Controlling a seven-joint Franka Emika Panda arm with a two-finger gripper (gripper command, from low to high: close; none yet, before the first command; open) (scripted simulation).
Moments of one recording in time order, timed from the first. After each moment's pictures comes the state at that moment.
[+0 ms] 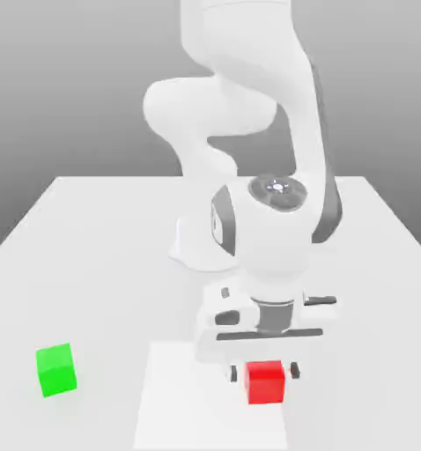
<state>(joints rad) 0.11 0.27 0.06 -2.66 -0.08 2.93 0.96</state>
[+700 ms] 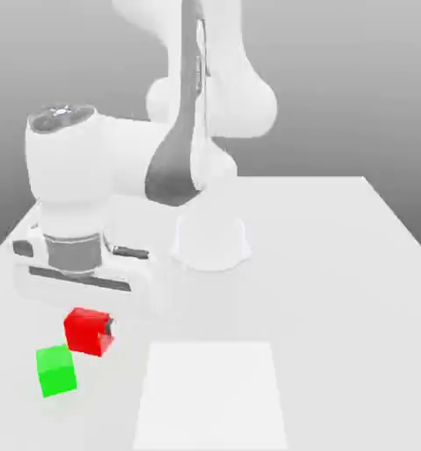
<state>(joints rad) -0.42 0.04 -0.14 -2.60 0.01 2.64 0.60</state>
